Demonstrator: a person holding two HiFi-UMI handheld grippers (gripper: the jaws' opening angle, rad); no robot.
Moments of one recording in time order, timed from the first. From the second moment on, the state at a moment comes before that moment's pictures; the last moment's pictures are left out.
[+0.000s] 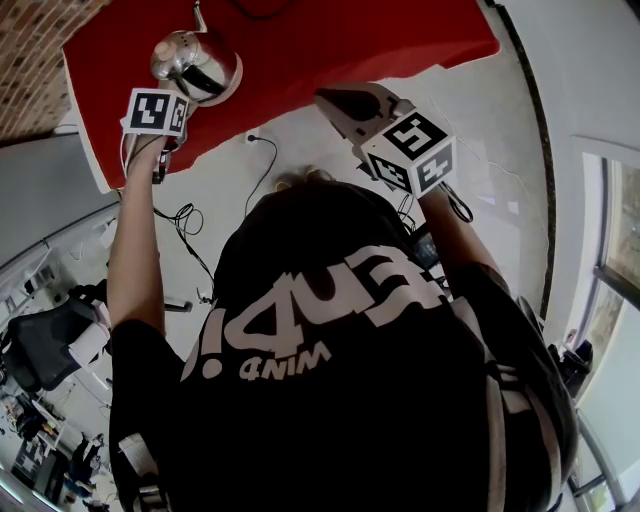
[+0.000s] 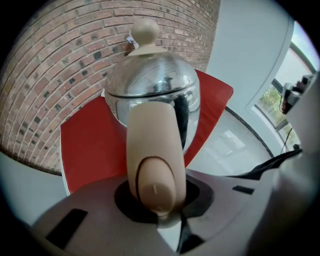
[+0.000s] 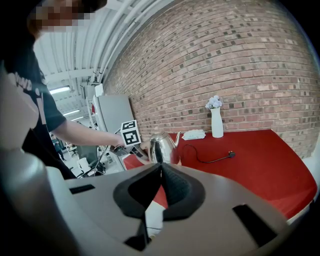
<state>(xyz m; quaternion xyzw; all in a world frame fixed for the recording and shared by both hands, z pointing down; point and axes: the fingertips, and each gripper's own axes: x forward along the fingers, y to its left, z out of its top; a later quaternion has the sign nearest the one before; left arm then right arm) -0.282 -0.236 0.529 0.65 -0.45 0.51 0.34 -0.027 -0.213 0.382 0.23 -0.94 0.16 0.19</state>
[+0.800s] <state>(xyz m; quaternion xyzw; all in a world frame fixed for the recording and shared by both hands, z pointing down) -0.279 -0.233 0.535 0.64 -0.43 0.54 0.34 -0.011 -0.211 0.388 0.24 -0.94 0.17 0.19</state>
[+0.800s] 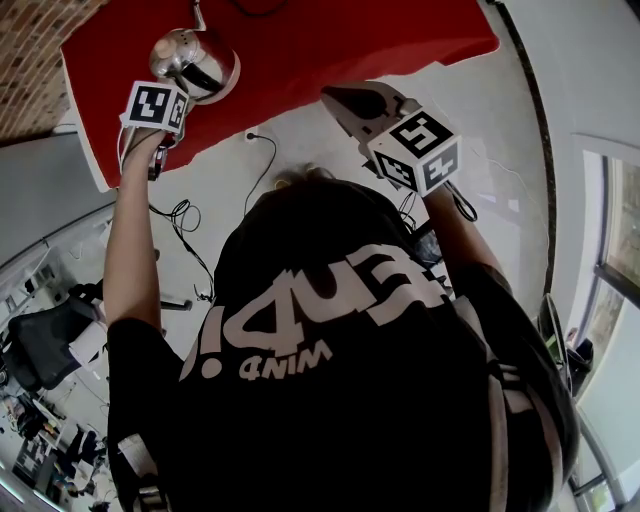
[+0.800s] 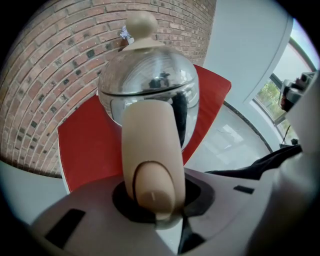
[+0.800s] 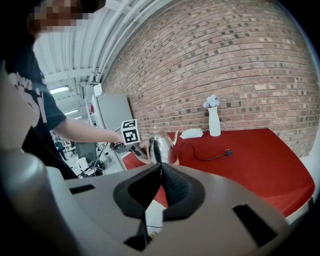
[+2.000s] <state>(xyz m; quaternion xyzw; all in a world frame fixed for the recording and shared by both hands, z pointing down) -0.290 -0.234 0.467 0.66 -0.49 0.50 0.28 -0.018 -0.209 0.386 0.22 -0.94 0.17 0.19</state>
